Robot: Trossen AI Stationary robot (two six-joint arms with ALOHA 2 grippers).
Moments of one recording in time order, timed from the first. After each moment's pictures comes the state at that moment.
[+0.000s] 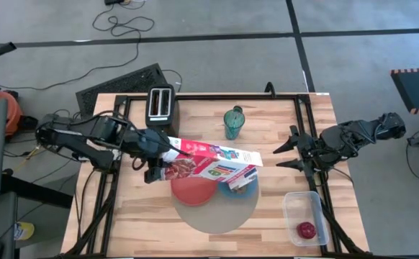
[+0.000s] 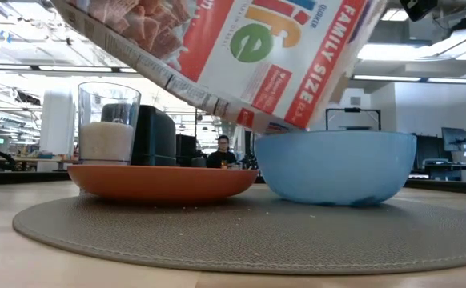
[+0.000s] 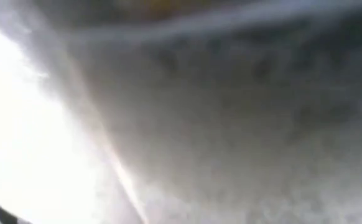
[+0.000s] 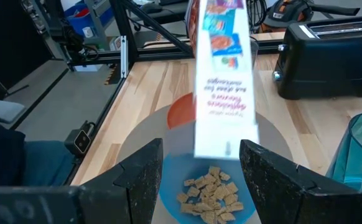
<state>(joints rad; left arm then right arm) -0.19 1.28 1.49 -1.14 -0.06 -0.37 0.35 0.60 0.83 -0.58 0.18 0.21</state>
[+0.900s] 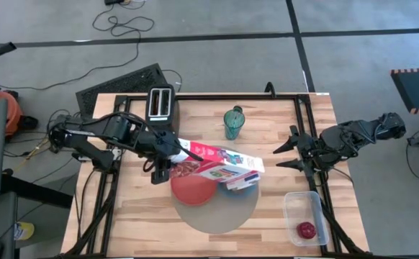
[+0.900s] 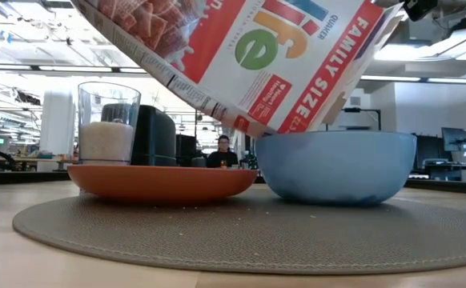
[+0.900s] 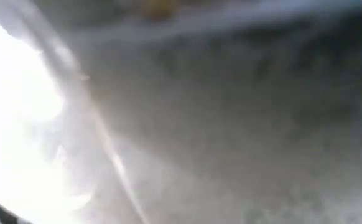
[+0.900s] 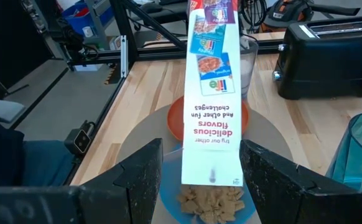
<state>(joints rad) -0.19 1.47 1.75 -1.33 -0.08 -0.31 0.35 0.60 0.83 -0.58 0.18 0.21</state>
